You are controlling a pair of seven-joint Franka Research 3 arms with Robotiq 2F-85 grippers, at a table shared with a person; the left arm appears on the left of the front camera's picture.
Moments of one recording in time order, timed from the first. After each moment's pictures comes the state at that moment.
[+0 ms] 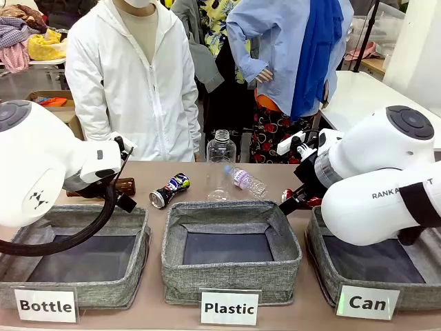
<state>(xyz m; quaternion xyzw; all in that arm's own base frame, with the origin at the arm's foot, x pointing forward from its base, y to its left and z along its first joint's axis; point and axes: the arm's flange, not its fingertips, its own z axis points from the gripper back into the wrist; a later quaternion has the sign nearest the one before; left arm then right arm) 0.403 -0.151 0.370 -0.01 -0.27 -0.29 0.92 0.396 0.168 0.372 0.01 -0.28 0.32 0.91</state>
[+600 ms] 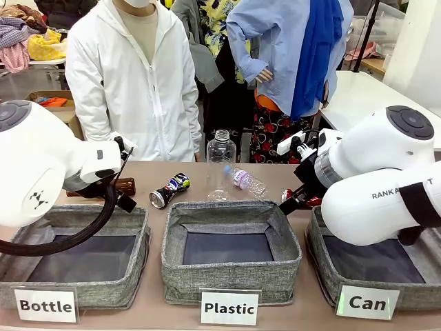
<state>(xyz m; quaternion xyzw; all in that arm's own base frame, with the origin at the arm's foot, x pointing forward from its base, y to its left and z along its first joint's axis) 0.403 -0.151 0.370 -0.01 -0.27 -0.29 0.92 0.396 0.168 0.372 0.01 -0.28 0.32 0.91</state>
